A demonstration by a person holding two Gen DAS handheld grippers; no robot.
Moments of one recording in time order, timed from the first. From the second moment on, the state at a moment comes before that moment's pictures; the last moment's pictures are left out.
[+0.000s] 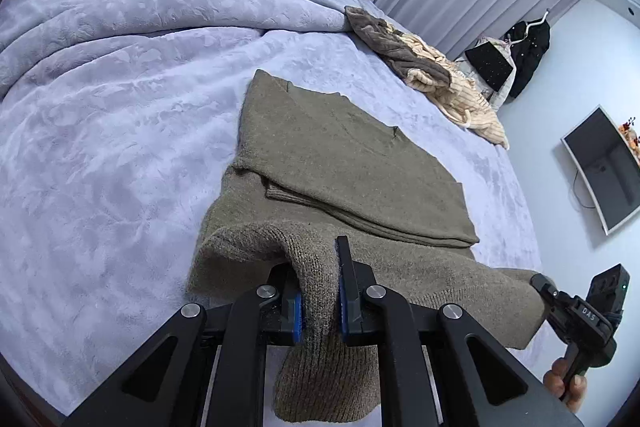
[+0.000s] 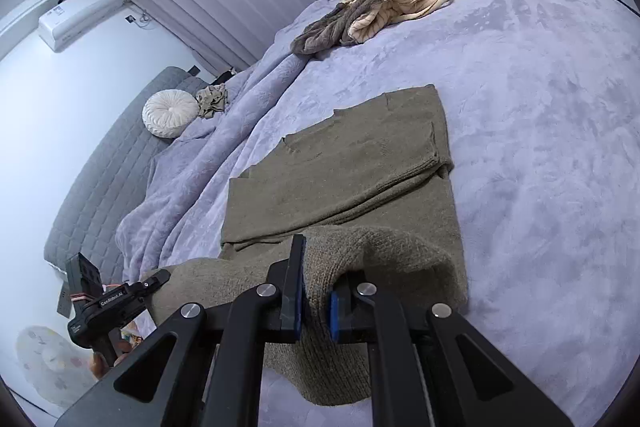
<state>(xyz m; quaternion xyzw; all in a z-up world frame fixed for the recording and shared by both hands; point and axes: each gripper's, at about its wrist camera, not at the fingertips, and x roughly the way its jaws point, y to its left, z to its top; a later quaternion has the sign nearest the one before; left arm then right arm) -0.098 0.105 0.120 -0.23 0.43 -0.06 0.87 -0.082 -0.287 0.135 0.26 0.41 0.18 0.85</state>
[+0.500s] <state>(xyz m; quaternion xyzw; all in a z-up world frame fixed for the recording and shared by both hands) -0.059 0.091 0.118 -0.19 0.46 -0.01 0.87 -0.038 -0.277 0.131 0.23 0.44 0.14 0.86</state>
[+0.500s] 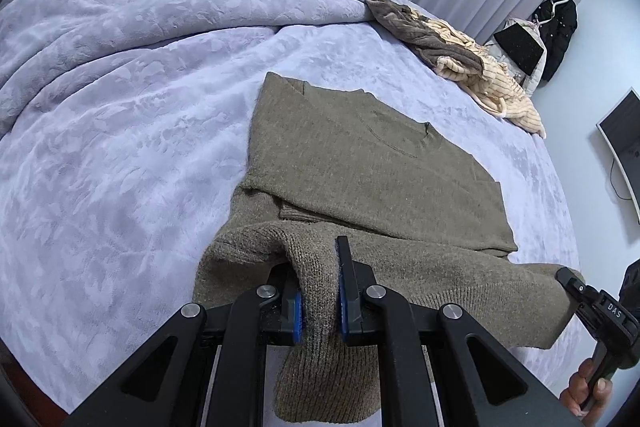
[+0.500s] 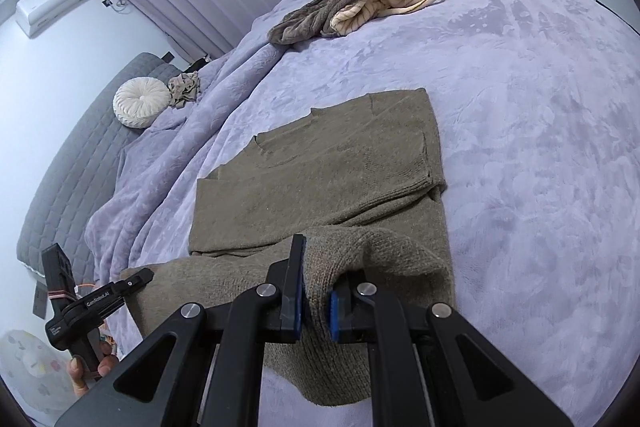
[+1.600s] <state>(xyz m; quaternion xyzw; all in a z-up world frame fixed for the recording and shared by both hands) 0.041 0.090 0.129 -0.18 0.47 -0.01 0.87 0.056 -0.269 0.134 0.23 0.45 0.14 0.85</state>
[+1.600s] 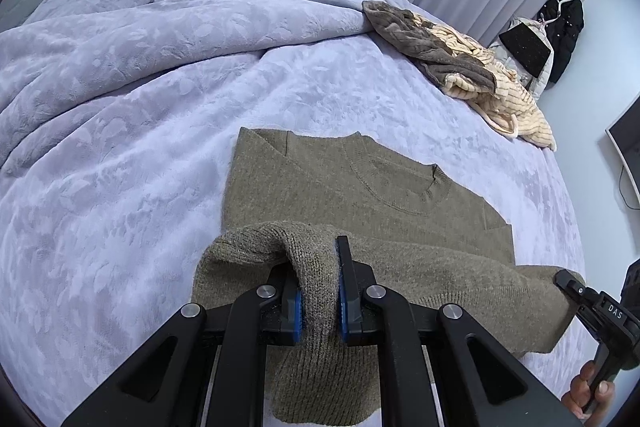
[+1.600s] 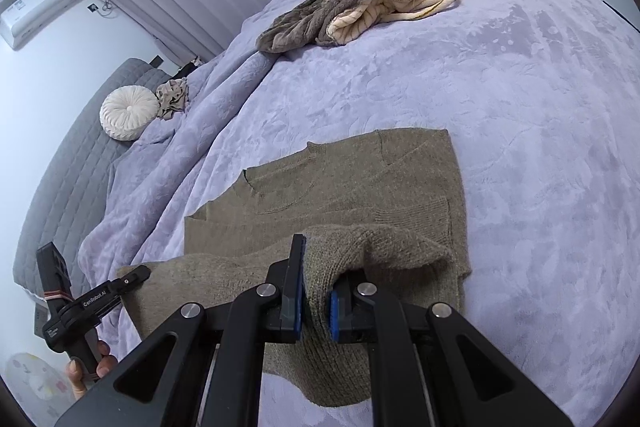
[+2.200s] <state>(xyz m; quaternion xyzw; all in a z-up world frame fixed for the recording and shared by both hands) 0.086 0.084 0.118 -0.17 0.48 0.00 0.86 0.097 -0.271 0.121 0.25 0.47 0.12 0.84</state>
